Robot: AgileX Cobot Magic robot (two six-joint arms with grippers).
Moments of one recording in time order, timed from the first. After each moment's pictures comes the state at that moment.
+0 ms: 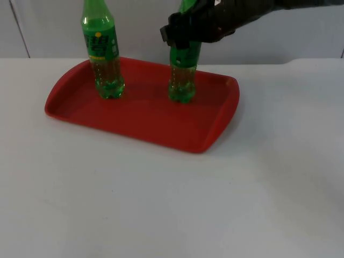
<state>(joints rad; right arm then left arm) 0.53 2.35 -1.92 0.03 0.24 -0.07 -0.44 0.00 -0.50 -0.06 1.08 0.03</state>
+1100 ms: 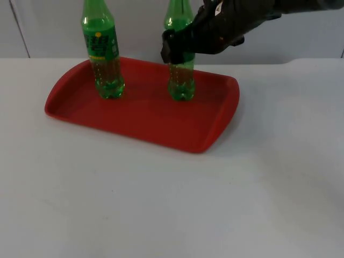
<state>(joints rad) 0.53 2.35 -1.92 0.03 0.34 -0.07 -0.44 0.00 -0.50 -0.06 1.08 0.03</state>
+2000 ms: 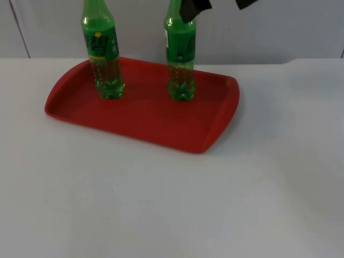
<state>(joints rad) 0.54 2.06 -1.89 0.03 0.74 -0.05 -0.44 0.00 -0.50 -0.06 1.08 0.03</state>
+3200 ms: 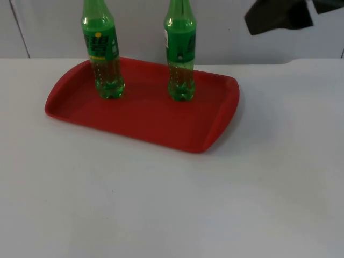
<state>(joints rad) 0.59 1.38 -1.06 0.03 0.45 -0.05 -0.44 0.00 -0.50 -0.06 1.08 0.03</state>
